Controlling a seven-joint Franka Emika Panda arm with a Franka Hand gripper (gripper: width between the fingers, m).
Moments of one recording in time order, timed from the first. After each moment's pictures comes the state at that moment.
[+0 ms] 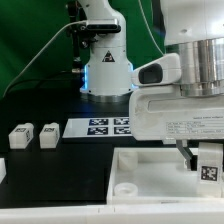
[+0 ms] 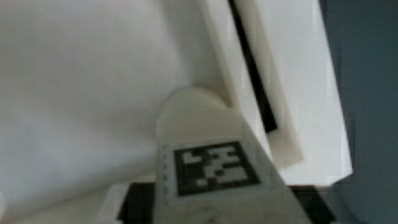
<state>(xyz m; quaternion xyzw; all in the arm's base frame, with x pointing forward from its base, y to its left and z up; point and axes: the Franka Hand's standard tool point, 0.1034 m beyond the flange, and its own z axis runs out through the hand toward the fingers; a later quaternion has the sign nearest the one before) 0.627 0.108 0.060 -0.98 0.20 -0.07 0.06</state>
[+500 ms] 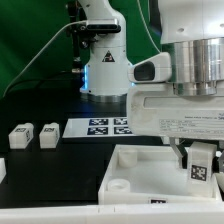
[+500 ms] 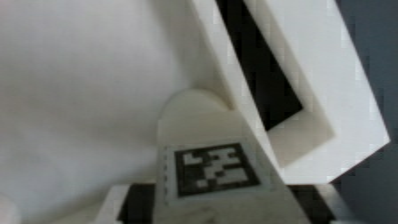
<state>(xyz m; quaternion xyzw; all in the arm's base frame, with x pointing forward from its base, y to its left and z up) 0.625 0.098 0.060 -0.95 0.29 -0.07 0.05</state>
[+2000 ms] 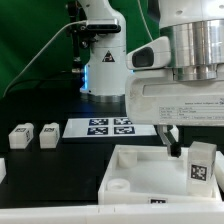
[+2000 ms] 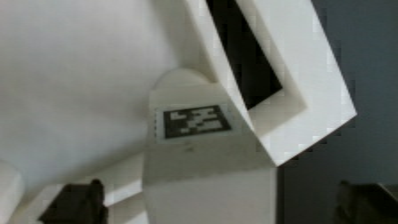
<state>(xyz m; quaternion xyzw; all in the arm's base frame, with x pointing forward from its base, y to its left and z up) 0.629 0.098 0.079 -0.95 0.28 -0.07 0.06</state>
